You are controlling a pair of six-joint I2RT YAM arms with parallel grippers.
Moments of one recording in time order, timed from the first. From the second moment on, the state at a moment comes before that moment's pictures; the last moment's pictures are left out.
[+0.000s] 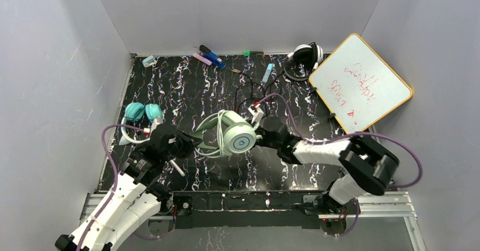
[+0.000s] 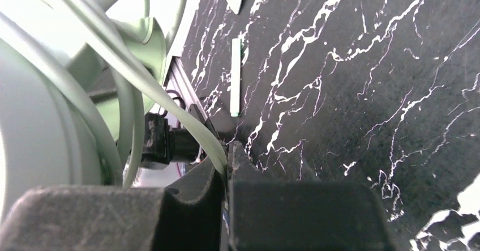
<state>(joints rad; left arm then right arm) -0.52 0.61 0.67 -0.72 -0.08 -1.35 0.94 1.45 0.58 0.62 -0.33 0.93</state>
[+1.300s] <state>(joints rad) -0.52 0.90 0.55 -1.04 -0.56 -1.74 0.97 2.11 1.02 0.55 -0.47 1.22</state>
